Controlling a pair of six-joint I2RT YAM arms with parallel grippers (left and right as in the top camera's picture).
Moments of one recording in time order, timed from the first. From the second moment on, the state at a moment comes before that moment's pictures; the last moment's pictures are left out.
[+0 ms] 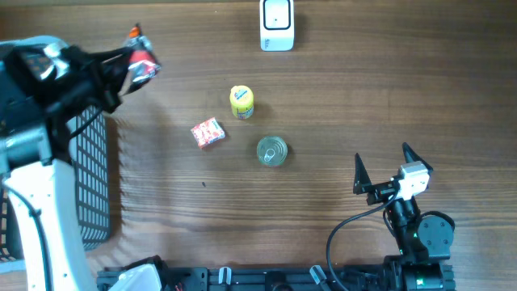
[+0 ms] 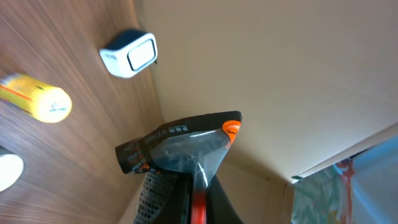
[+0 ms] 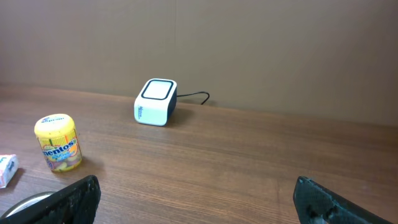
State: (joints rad) left arm 0.32 1.29 1.32 -0.55 0.87 -1.40; right arm 0.02 0.03 0.01 0.01 -0.18 -0.04
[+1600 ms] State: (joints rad) left arm -0.04 1.39 1.32 -0.60 0.87 -2.09; right arm 0.02 0.03 0.01 0.01 -0.18 -0.04
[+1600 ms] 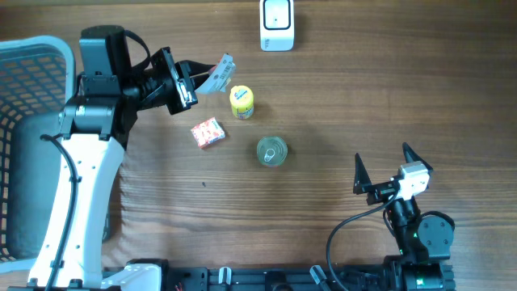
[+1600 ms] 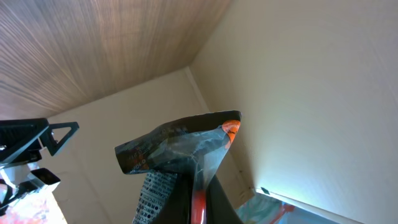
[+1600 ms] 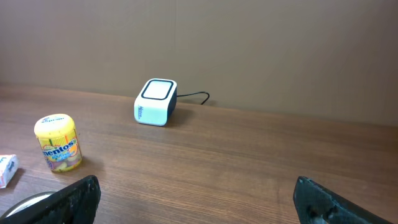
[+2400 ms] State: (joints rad) left arm -0.42 1.55 1.32 -0.03 -0.19 -1.20; right arm 0.02 0.03 0.01 0.01 -0.18 -0.04
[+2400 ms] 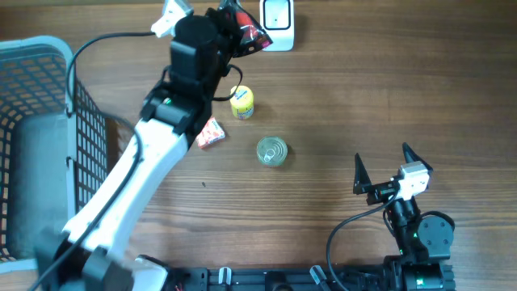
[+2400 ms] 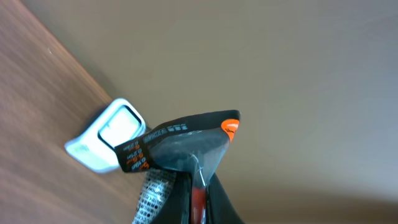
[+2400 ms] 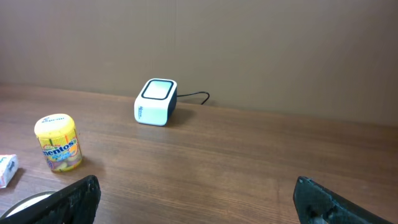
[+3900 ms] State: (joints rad) left arm -0.43 2.59 1.98 0.55 -0.52 -1.01; right arm 0.02 0.03 0.01 0.01 -0.18 -0.04
